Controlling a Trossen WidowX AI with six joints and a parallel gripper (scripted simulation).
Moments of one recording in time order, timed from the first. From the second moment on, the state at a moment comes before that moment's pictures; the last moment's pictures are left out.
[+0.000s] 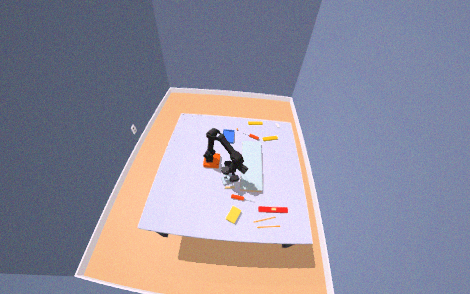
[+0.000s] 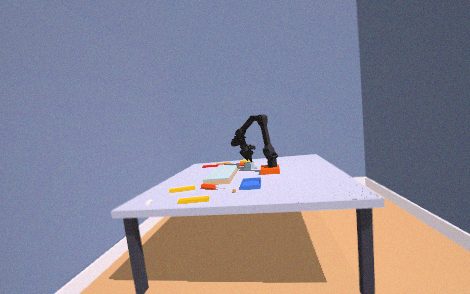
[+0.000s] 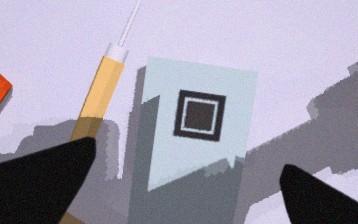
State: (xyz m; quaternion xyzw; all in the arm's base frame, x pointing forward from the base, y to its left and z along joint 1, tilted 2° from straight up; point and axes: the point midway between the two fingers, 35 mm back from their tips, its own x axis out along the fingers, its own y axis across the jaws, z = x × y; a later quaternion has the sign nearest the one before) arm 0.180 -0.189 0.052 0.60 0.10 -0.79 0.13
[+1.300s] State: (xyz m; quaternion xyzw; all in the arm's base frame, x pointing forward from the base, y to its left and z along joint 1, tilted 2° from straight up) arm 0.178 -0.187 0.015 0.59 0.10 -0.79 0.12
